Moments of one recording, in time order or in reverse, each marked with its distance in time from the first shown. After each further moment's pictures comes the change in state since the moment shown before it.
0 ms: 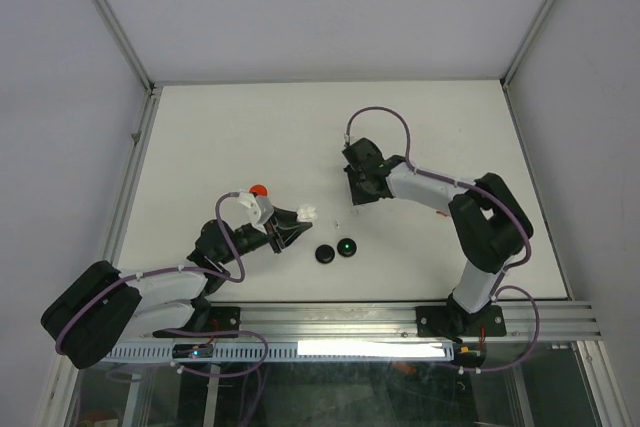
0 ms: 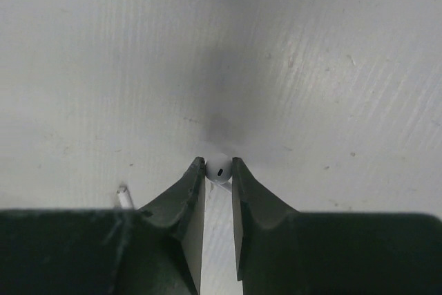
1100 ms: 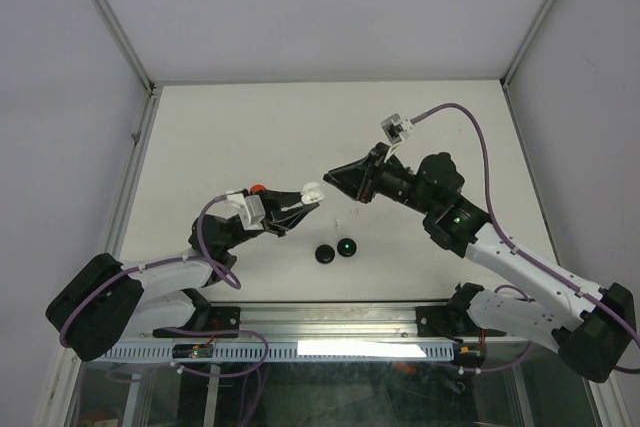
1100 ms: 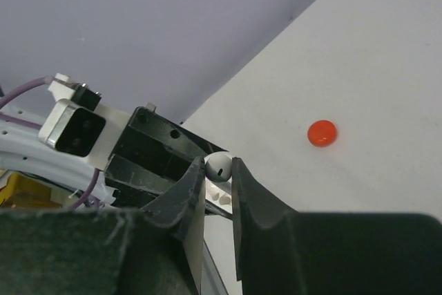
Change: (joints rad) left arm 0.000 0.050 0.120 0.277 0.098 0.115; right arm 0.098 -0.798 -0.322 0.640 -0.457 0.190
